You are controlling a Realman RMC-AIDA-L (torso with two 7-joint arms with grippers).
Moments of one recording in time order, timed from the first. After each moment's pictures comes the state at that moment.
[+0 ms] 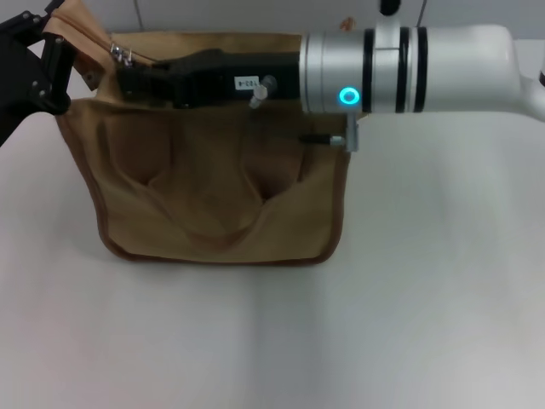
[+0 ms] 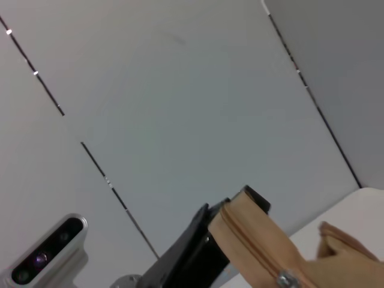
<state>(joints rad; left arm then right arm) -0.43 -2.07 0.39 0.33 1.45 1.75 -0.69 0.93 2.09 -1.65 -0.51 -1.06 -1.08 1.75</state>
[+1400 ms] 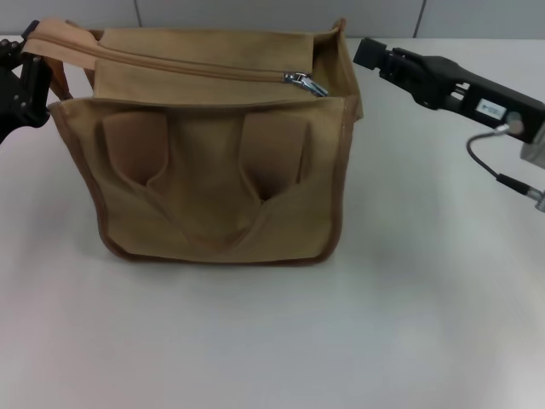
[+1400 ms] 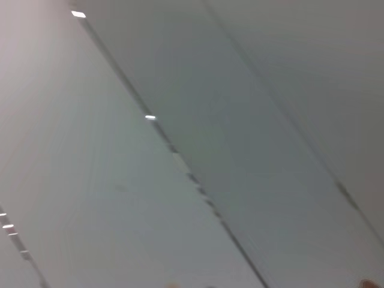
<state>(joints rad) -0.39 -2.07 0.36 0.30 1.45 1.65 -0.72 0.49 2.08 -1.12 -0.58 -1.22 -1.44 1.57</state>
